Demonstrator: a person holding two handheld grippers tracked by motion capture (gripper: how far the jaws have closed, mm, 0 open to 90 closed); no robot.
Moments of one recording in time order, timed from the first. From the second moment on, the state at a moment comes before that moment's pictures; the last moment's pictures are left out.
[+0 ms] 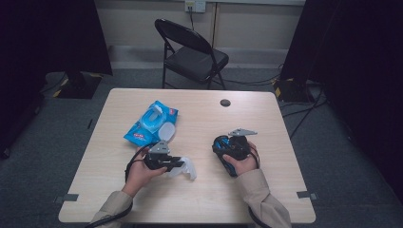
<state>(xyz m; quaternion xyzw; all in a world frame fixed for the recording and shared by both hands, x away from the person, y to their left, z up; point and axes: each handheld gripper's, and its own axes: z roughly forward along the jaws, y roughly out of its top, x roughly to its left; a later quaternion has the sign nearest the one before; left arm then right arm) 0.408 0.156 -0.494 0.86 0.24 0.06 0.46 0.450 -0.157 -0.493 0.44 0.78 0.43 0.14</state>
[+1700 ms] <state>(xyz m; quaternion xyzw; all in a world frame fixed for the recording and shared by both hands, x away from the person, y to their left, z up) 0.389 0.187 -0.467 0.86 0.26 0.08 0.43 0.407 -0.204 -0.469 0.40 0.79 0.44 0.15</state>
